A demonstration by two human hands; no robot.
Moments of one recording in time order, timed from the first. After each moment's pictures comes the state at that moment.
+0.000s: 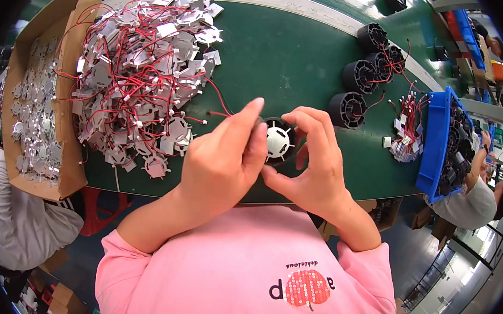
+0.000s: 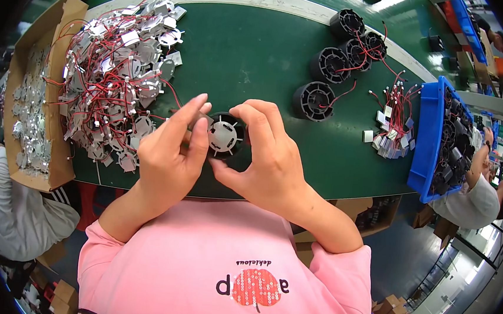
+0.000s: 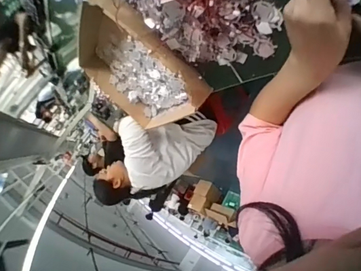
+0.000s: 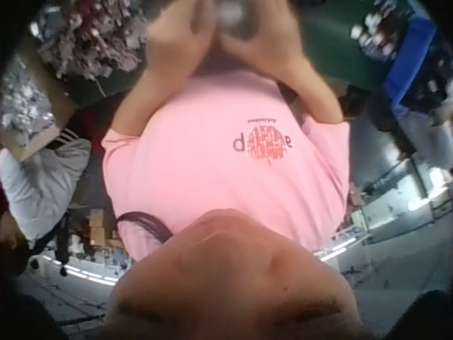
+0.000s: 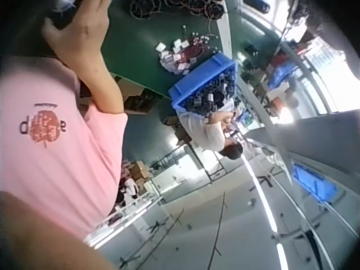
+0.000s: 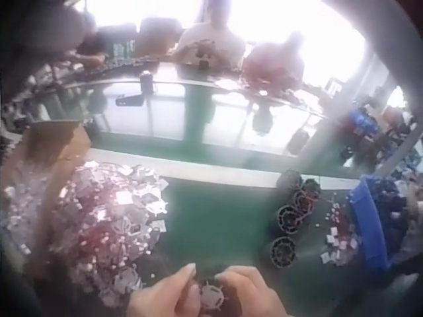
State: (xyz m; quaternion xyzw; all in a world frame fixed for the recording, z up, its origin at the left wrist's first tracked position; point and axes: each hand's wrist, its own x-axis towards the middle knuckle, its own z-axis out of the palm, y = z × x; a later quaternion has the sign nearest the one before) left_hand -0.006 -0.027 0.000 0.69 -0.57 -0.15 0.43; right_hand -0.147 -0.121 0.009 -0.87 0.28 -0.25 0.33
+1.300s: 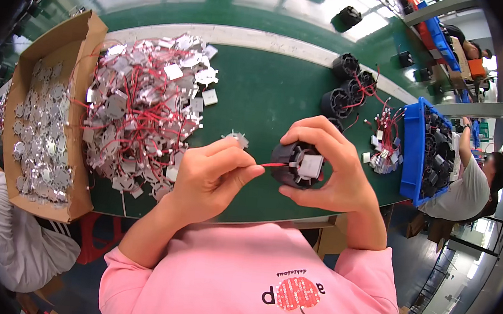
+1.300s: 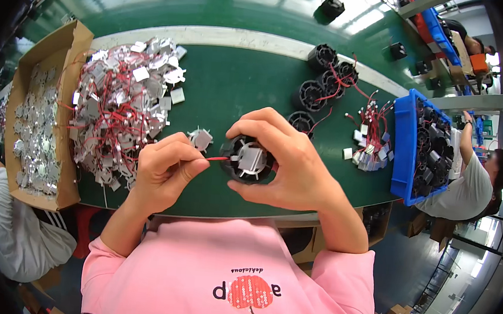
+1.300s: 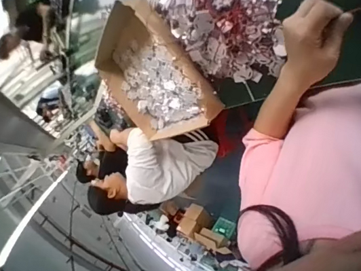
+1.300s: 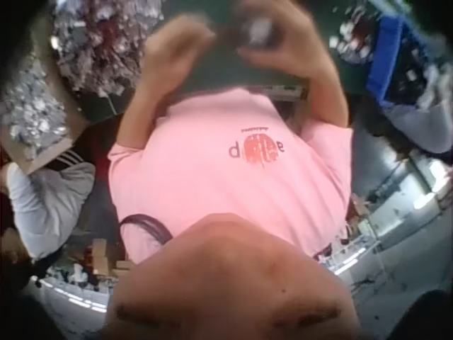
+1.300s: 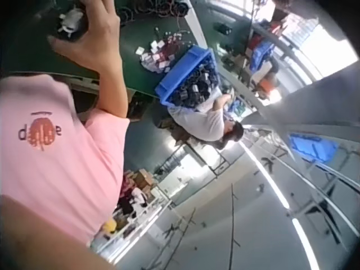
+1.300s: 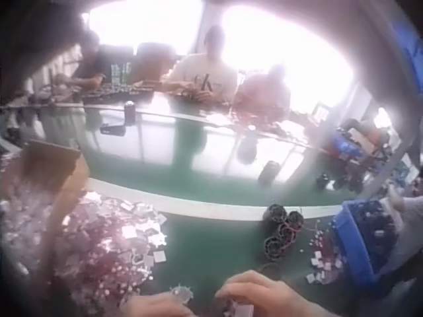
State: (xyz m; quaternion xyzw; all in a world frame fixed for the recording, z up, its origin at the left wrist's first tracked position) left_hand 0.038 -0.031 0.002 0.48 -0.67 -0.24 0.52; right_hand -0.148 -0.171 0.066 -0.89 0.14 -0.17 0.39
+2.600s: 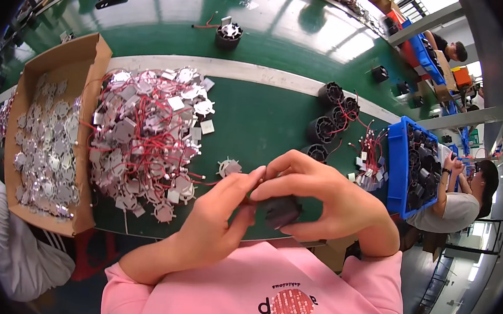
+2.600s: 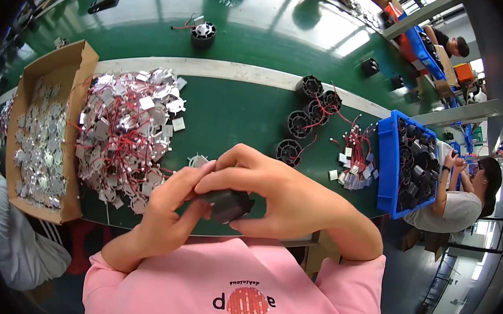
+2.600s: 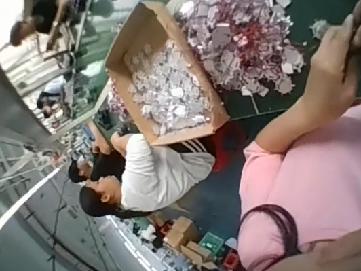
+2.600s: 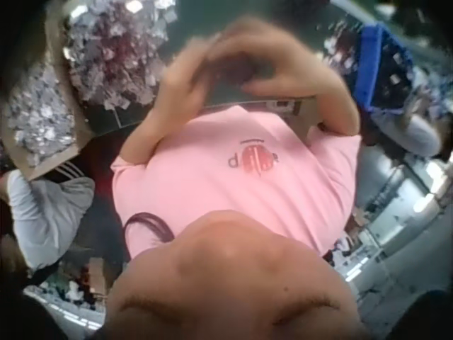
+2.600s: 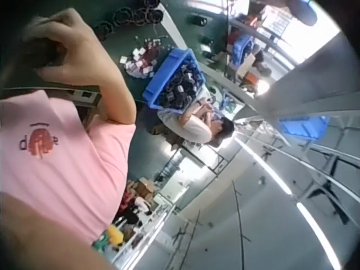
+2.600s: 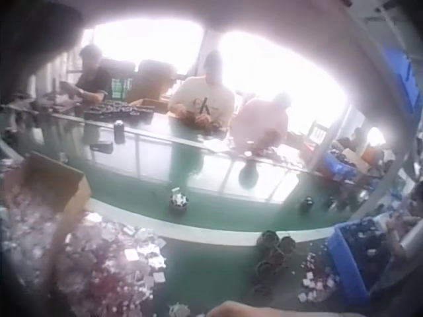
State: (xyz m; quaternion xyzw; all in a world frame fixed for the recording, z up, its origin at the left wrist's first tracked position) left_hand 0.006 -0.021 0.044 0.51 -0.48 -0.36 0.61; right_hand -0.131 -0.177 0.110 -0.87 0.01 -0.03 0.50
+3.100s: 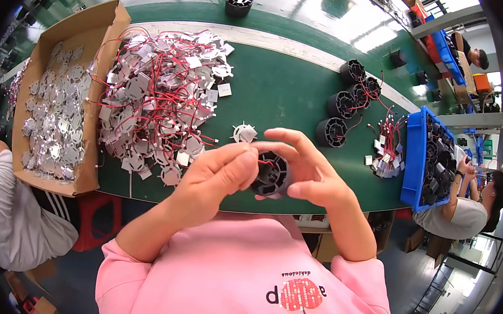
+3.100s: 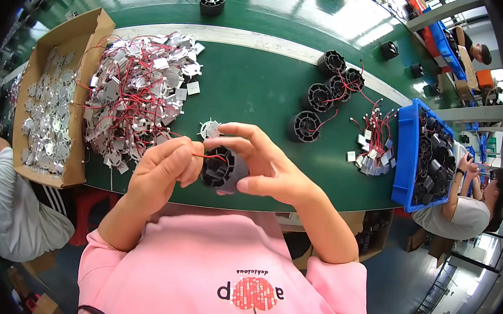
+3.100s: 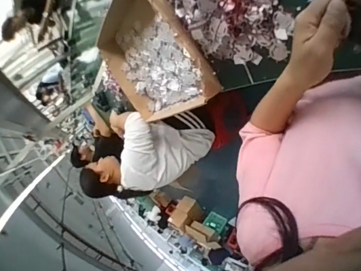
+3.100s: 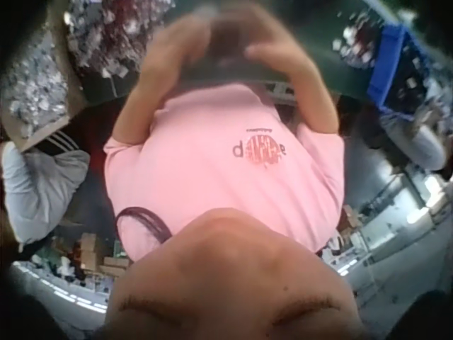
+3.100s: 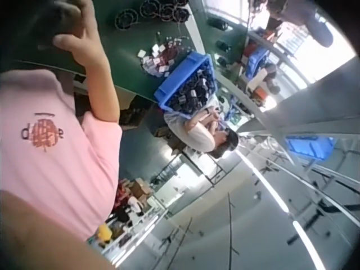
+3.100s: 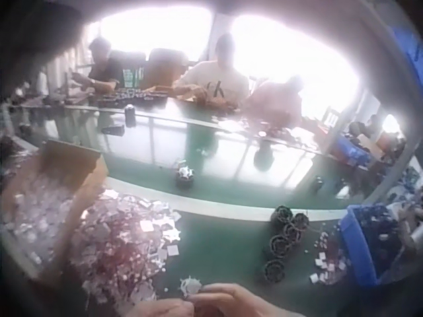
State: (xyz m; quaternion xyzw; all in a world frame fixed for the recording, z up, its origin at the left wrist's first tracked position) left_hand 0.017 -0.007 0.035 0.39 -0.34 -0.56 0.65; right_hand -0.147 -0.140 0.028 -0.43 0.12 -0.08 0.89
